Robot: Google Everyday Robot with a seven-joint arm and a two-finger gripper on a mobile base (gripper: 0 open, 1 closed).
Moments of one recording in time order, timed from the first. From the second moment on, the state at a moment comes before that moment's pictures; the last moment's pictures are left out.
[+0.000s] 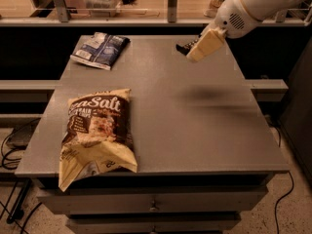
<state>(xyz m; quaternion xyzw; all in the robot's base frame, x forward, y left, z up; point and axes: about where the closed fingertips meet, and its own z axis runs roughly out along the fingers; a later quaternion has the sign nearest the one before) 0.632 -0.113 0.965 -0.50 0.80 0.11 0.32</state>
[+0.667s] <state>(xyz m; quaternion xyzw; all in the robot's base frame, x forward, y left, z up) 0.679 -0.017 0.937 -0.49 0.76 0.19 0.37</state>
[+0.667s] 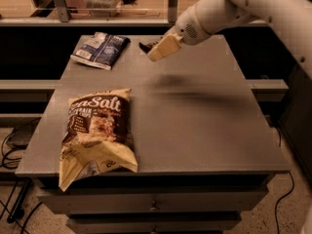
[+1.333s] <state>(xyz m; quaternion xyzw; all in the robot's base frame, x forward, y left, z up) 0.735 0.054 0.900 -0.45 0.76 0.23 0.39</state>
